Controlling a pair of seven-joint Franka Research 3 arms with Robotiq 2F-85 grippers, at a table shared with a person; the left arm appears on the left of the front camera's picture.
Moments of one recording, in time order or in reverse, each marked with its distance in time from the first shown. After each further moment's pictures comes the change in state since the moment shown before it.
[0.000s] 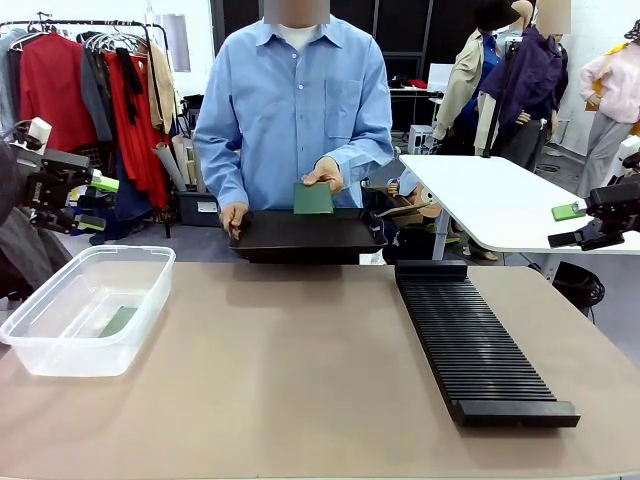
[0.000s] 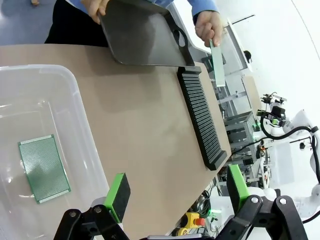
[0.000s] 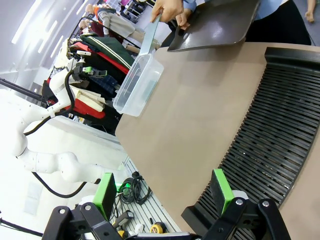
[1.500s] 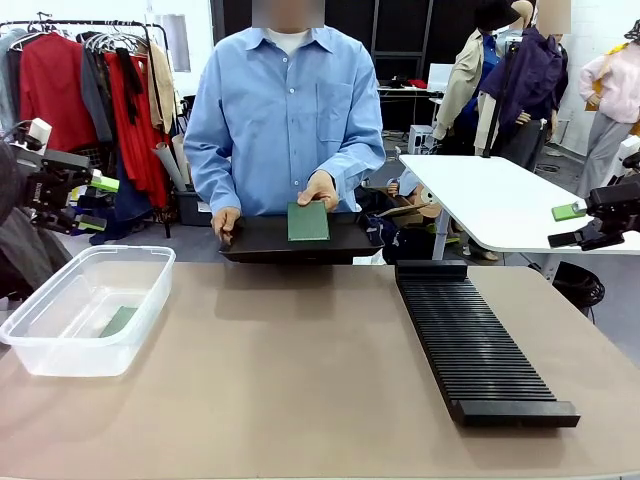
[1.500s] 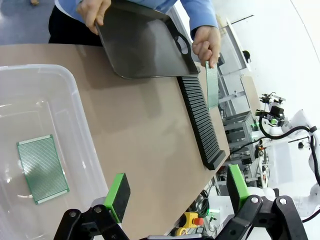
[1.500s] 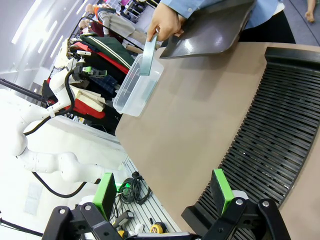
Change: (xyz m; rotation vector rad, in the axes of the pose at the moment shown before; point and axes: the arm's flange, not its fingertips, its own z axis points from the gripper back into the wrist) left arm 0.001 0.000 -0.002 -0.010 0.006 0.003; right arm 0.000 0.000 0.000 0.000 0.000 0.000
